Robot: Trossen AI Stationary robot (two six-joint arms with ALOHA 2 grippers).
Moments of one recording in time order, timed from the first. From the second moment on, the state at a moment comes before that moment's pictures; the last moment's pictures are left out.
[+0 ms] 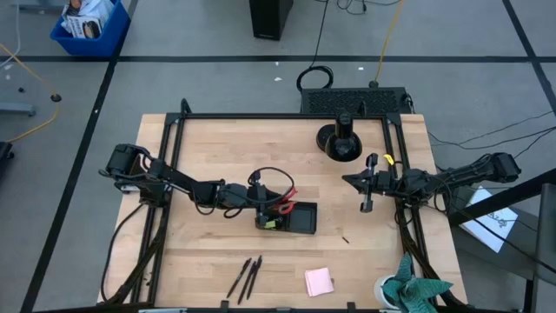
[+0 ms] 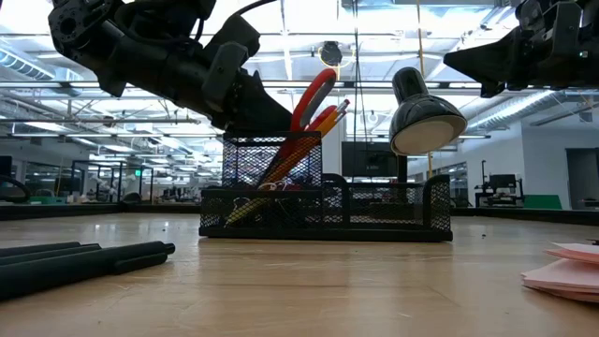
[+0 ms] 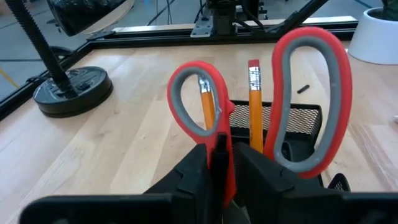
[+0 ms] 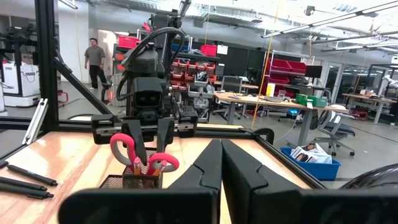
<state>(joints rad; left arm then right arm) -0.16 1.68 0.65 0.69 -0.27 -0.03 0.18 0.49 0.02 0.64 0.34 -0.15</state>
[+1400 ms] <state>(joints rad) -0.74 1.85 1.31 -0.68 -0.28 -1.31 0.18 0.51 0.02 0.66 0.34 -0.15</state>
